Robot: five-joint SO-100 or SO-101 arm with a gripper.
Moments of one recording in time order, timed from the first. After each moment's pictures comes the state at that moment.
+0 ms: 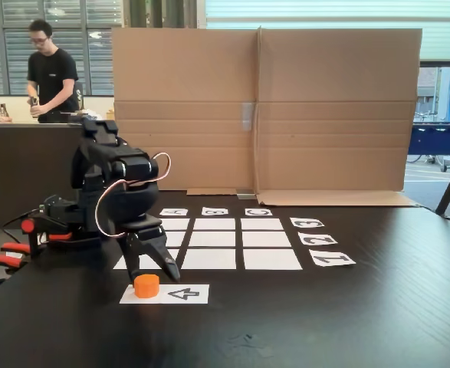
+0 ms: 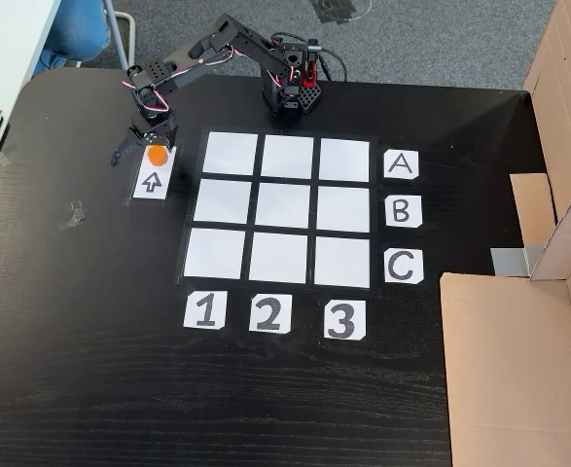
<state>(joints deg) 53.4 48.0 56.1 86.5 77.0</state>
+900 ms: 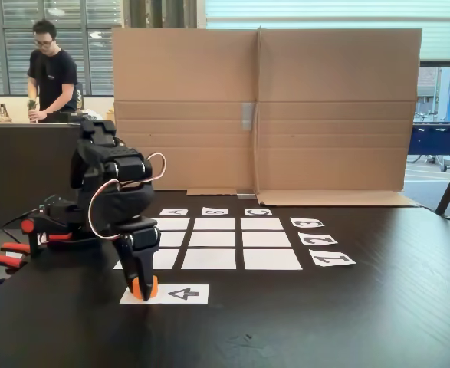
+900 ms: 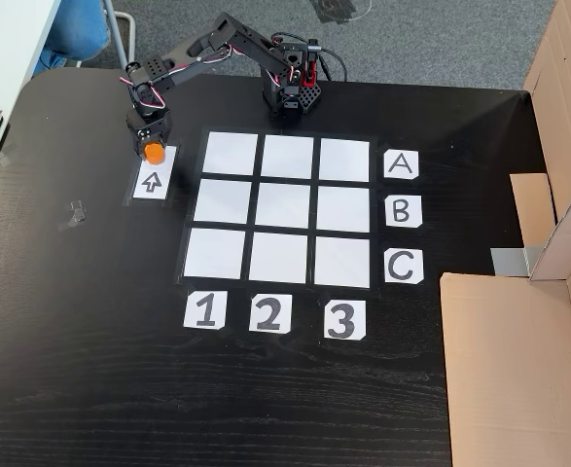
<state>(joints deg) 56.5 48.3 56.4 82.7 75.1</state>
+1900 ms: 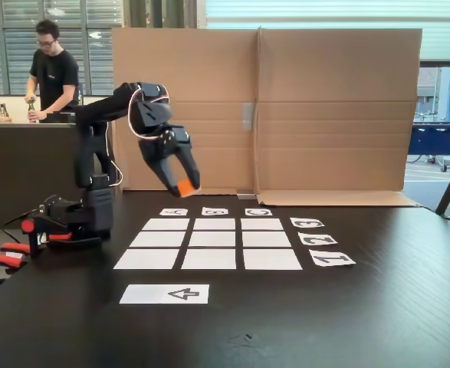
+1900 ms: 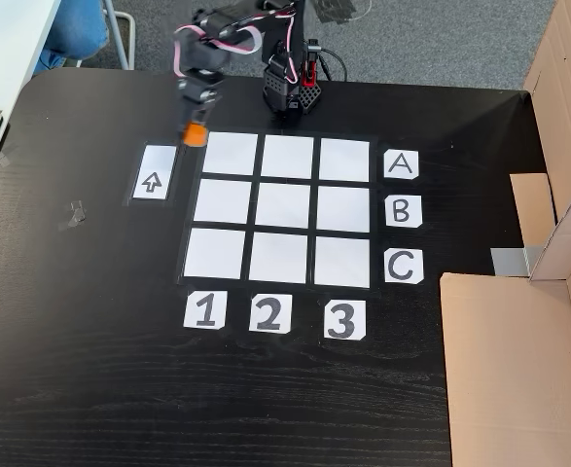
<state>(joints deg) 23.3 101.6 77.0 86.3 74.8</state>
